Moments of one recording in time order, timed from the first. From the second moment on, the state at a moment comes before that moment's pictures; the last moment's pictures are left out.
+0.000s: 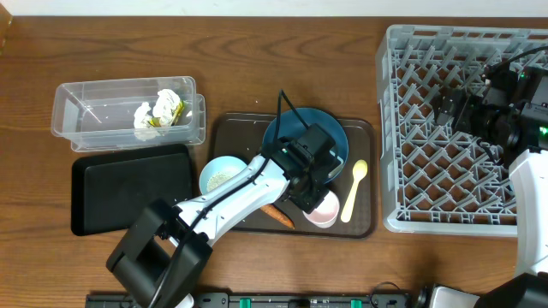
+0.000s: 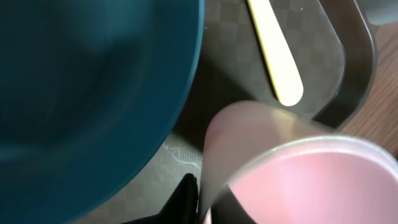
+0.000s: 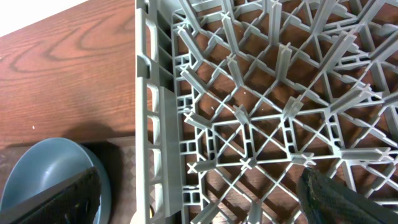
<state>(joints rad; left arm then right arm) -0.78 1.76 1.18 -0.76 0.25 -0.03 -0.28 1.44 1.20 -0.65 -0.34 0.10</state>
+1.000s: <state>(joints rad) -0.11 1.63 1.18 -0.02 1.09 -0.78 -0.11 1.55 1.20 -0.55 -1.17 -0.53</state>
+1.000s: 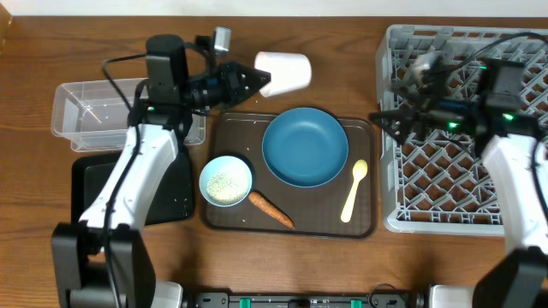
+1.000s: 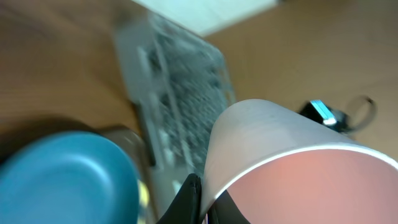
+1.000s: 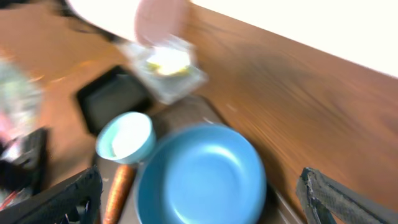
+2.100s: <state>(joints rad) -0.20 1.67 1.18 -0.01 1.32 -0.79 0.16 1.70 1.20 0.17 -1.48 -0.44</state>
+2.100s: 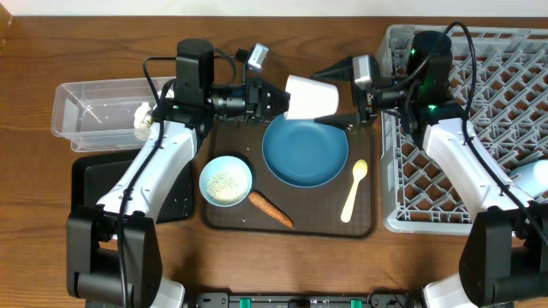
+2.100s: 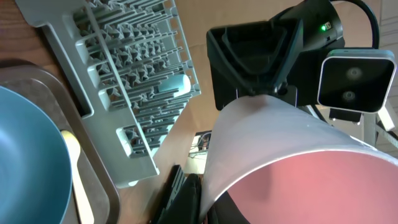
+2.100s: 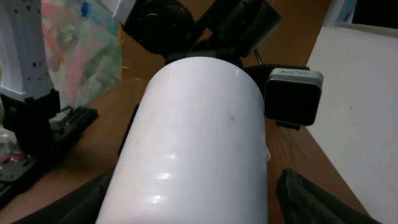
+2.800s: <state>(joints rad) -0.20 1.67 1.18 -0.01 1.32 -0.78 0.17 1.70 1.20 0.18 -1.48 -0.41</state>
